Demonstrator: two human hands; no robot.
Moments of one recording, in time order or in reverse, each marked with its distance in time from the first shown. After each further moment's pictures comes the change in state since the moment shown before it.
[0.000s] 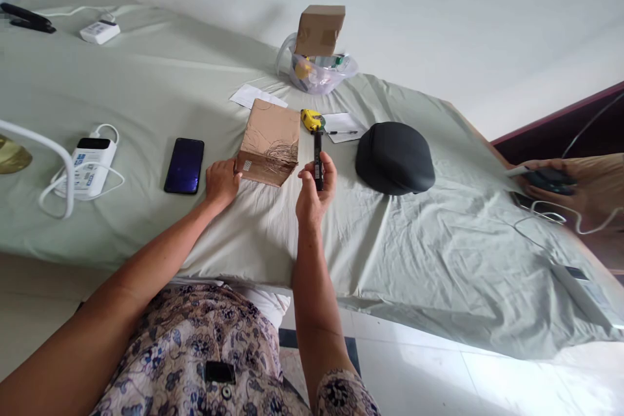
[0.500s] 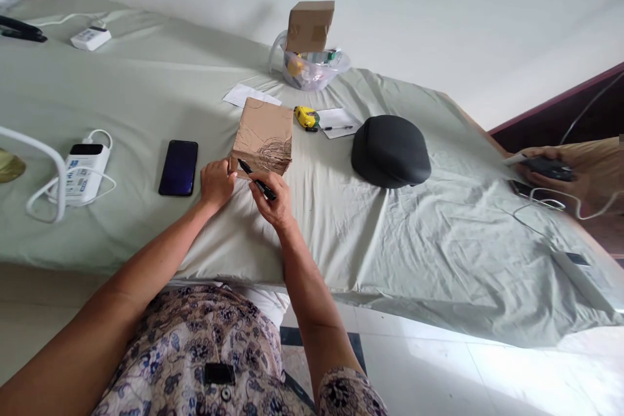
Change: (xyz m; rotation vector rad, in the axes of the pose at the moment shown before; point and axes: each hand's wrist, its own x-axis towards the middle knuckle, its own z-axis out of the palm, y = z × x) left_hand 0.002 0.003 -0.001 0.061 -0.001 -0.012; right_hand -0.021 -0.021 0.024 -0.272 -0.506 -0.334
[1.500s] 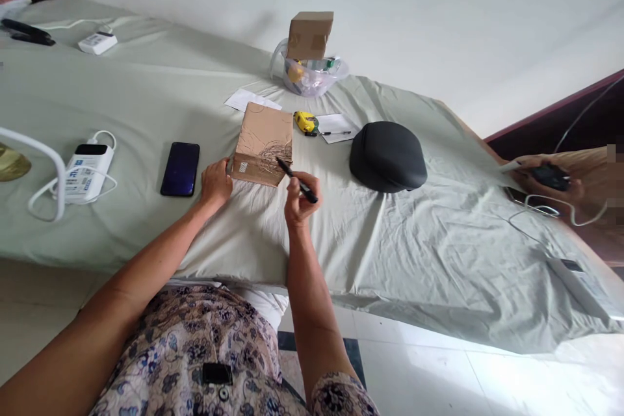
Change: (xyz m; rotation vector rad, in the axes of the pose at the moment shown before) left_hand 0.002 -0.010 0.003 -0.205 0.040 -0.012; right_hand -0.011 0.025 -0.016 -0.007 0.544 0.126
